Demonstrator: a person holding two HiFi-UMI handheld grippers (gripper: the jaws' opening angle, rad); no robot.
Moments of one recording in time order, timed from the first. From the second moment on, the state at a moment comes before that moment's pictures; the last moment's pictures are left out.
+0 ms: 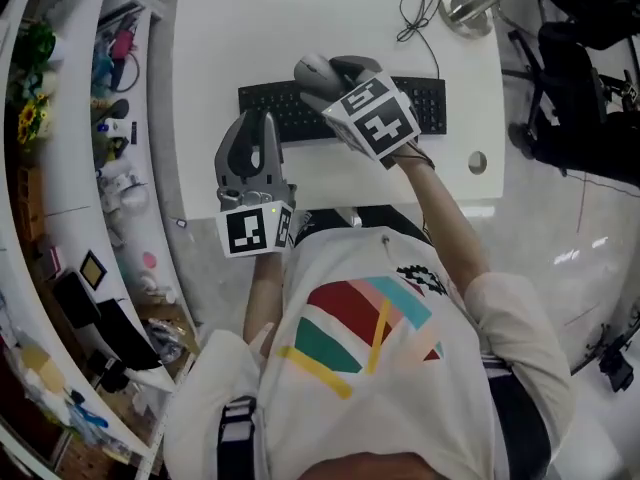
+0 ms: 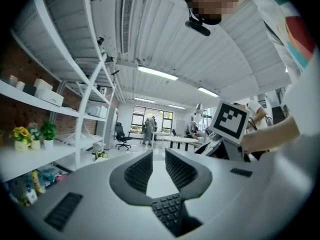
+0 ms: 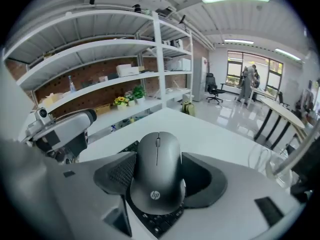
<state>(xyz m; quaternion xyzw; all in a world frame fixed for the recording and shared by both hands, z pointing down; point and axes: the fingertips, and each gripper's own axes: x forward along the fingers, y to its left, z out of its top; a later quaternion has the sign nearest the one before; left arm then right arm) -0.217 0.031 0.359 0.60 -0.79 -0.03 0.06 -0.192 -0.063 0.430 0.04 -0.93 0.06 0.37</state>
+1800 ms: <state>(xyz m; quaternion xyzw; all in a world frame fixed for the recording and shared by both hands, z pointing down) -0.064 -0.109 0.411 0.73 -0.68 0.06 0.11 0.145 -0.261 0.554 0.36 -0.81 0.22 0.42</state>
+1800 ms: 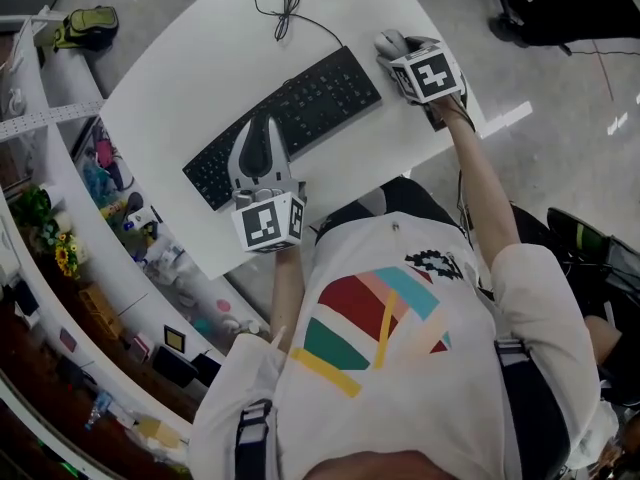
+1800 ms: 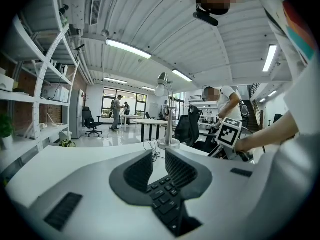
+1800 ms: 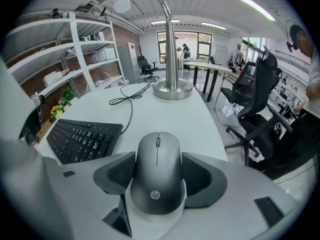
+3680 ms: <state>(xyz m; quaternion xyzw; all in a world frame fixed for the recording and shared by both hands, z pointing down) -0.126 -0.071 0.294 0.69 -0.73 0.00 0.02 0.023 -0.154 0.276 0.28 -0.95 0.08 0.07</state>
